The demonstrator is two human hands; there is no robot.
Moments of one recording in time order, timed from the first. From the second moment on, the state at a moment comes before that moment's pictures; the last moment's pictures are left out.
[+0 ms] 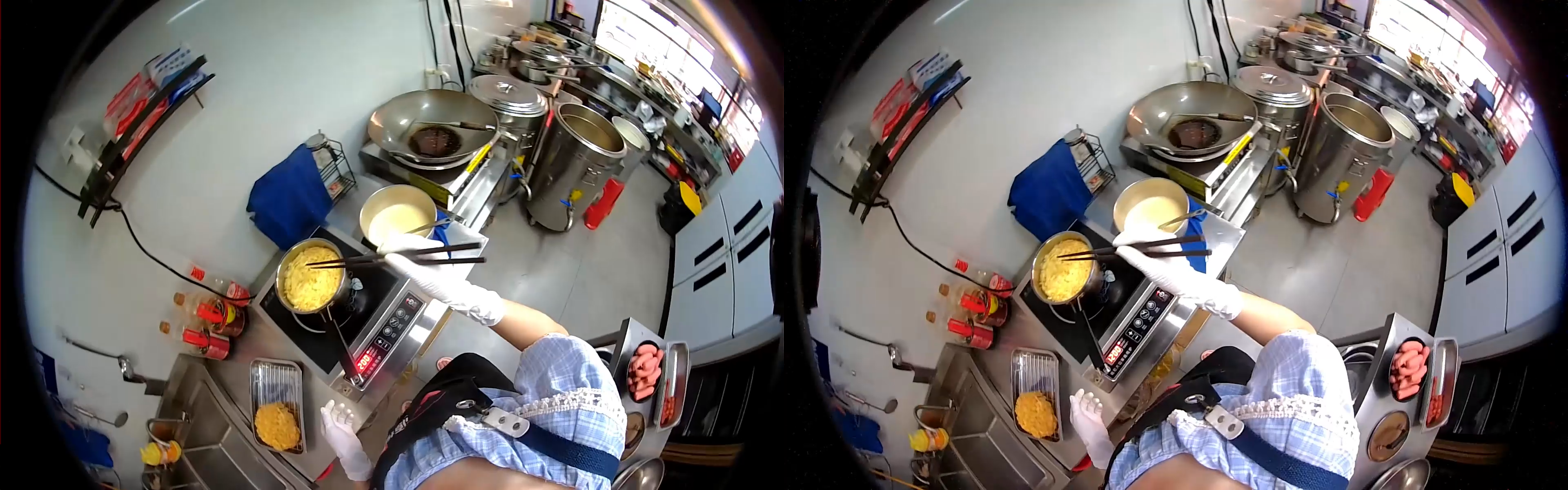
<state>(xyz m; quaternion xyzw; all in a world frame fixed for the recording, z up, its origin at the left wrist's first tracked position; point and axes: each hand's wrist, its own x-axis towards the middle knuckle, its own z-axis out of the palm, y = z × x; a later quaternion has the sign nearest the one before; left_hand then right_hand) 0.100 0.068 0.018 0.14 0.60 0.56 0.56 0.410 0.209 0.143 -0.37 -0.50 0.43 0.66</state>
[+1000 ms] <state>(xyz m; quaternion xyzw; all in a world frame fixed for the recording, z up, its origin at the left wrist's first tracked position) 0.099 0.065 0.024 0.10 0.61 0.59 0.52 0.394 0.222 0.146 -0.38 -0.68 0.18 0.60</state>
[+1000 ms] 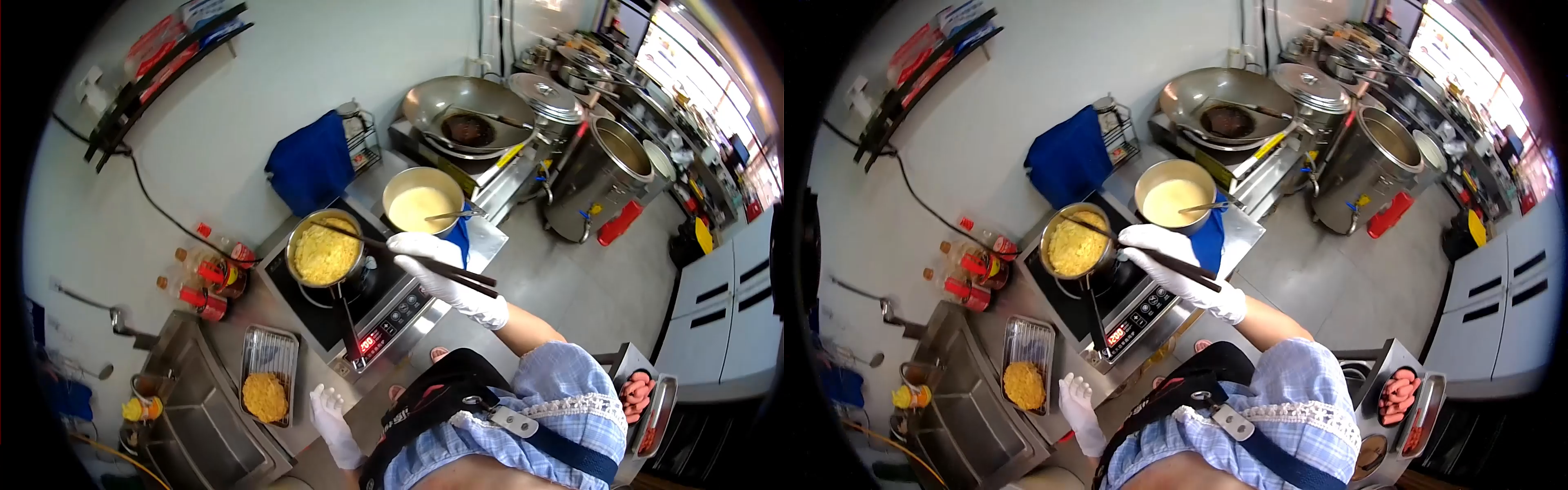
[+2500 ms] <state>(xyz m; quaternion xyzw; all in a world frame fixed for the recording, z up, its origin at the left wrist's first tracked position) 0.079 0.046 -0.001 0.09 0.60 0.62 0.50 0.349 0.261 0.101 -0.38 -0.69 0.29 0.54</state>
